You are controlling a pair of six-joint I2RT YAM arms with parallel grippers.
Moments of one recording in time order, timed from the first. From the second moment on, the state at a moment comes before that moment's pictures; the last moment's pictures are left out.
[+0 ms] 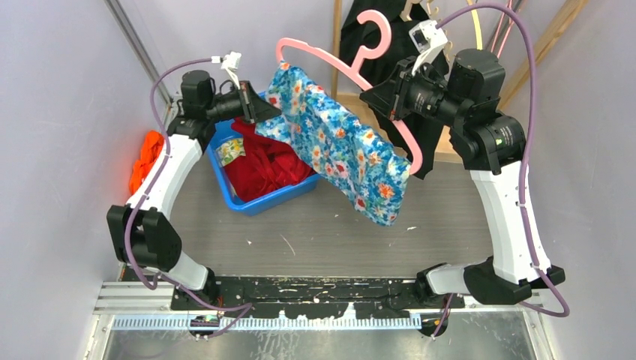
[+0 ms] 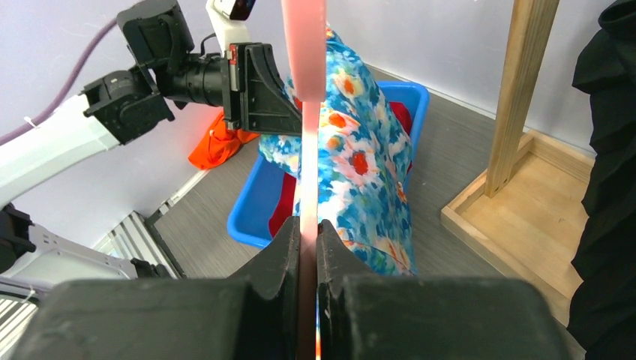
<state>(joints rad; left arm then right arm) -0.16 1.55 1.43 -0.06 0.93 -0.48 0.36 1.33 1.98 -0.77 -0.47 0.24</state>
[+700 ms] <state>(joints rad) 0.23 1.63 1.68 -0.76 0.16 -0.26 0.38 1.38 2.04 -0.76 -0.40 0.16</state>
